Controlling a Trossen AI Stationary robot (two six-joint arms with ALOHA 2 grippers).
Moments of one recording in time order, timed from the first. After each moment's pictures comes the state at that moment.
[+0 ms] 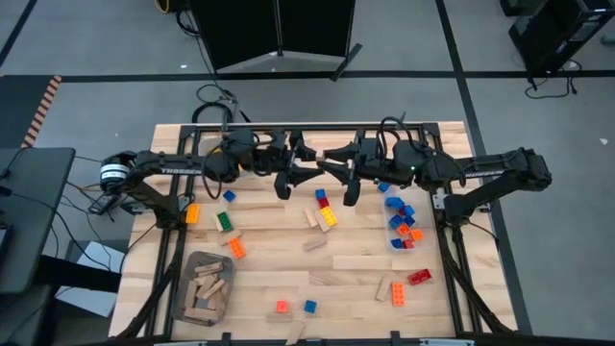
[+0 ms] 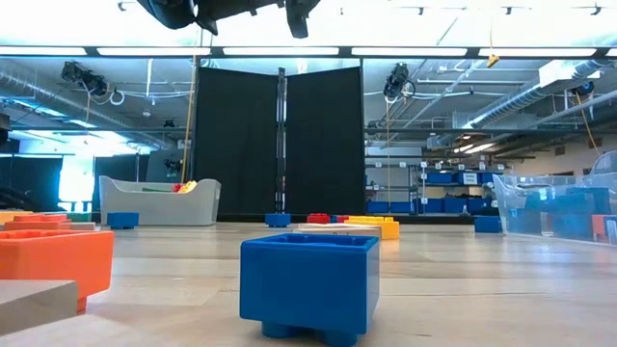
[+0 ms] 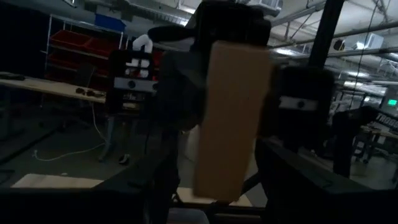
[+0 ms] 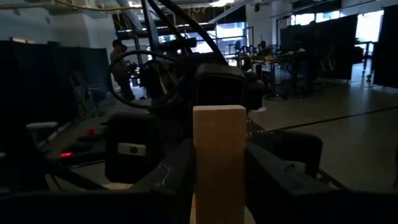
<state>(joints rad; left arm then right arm) 0.20 1.47 1.02 0.71 0.36 -0.29 0.02 1.27 1.10 0.24 0.21 0.11</state>
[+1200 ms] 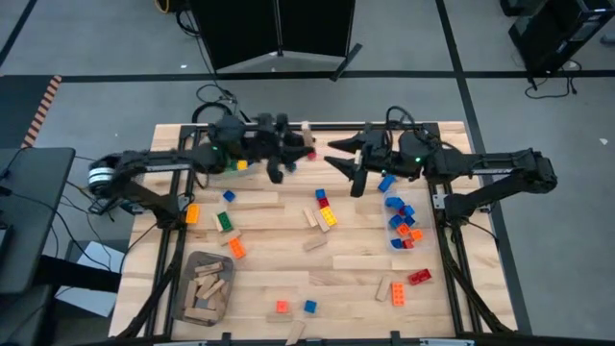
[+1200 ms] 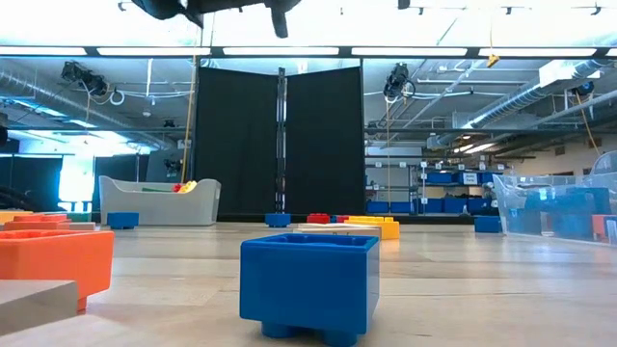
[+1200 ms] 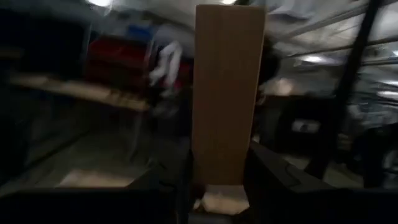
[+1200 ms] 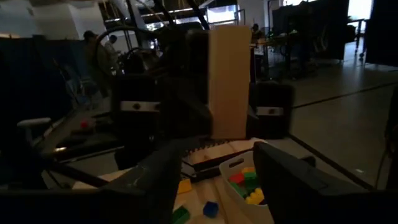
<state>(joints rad) 0.28 1.38 1.03 0.60 0.31 -0.31 -0.04 1.21 1.10 0.11 0.18 0.17</state>
